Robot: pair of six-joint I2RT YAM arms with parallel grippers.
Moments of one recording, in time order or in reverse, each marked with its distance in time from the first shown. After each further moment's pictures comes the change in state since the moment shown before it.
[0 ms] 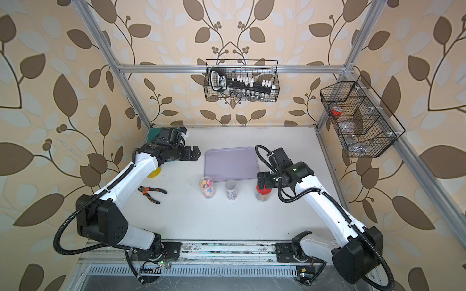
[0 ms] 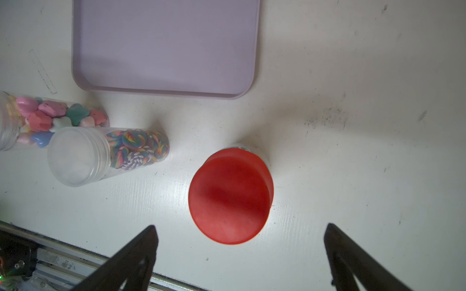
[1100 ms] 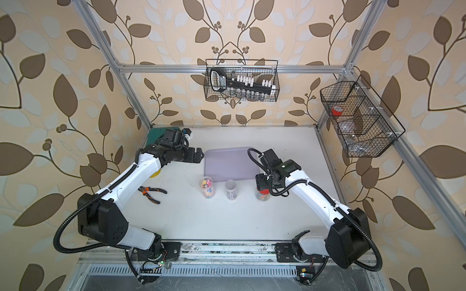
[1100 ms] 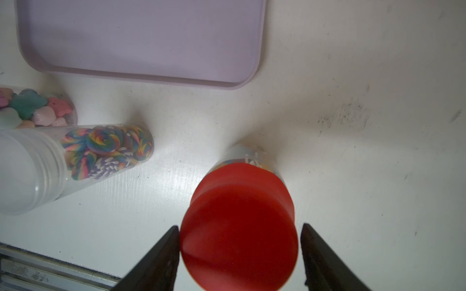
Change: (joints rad) left arm -0.034 0.001 -0.005 -0.003 -0.004 0.002; right arm 0.029 0.127 -0.025 0.055 0.030 0.004
